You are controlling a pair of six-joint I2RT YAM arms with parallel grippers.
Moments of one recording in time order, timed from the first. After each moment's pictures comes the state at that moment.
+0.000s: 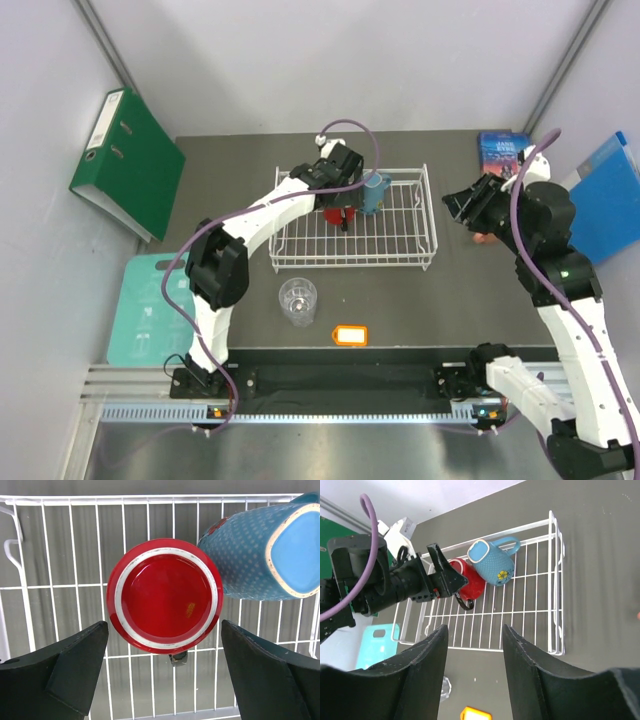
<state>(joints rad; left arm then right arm) -0.68 2.02 1.81 -0.68 -0.34 -0.61 0.21 0.83 1.15 -0.60 -0.10 0.54</state>
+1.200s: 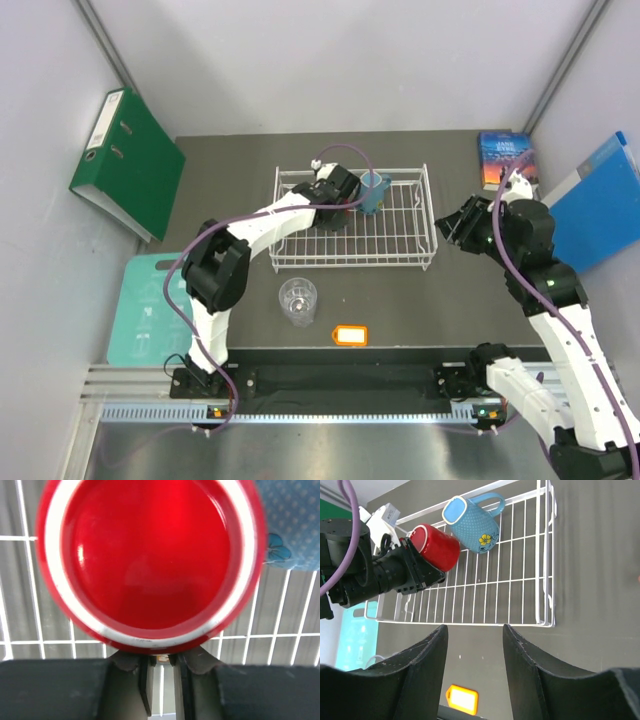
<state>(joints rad) -0.70 1.99 1.60 -0.61 -0.31 -0.69 0.24 0.76 0.97 -0.61 -0.10 0.54</state>
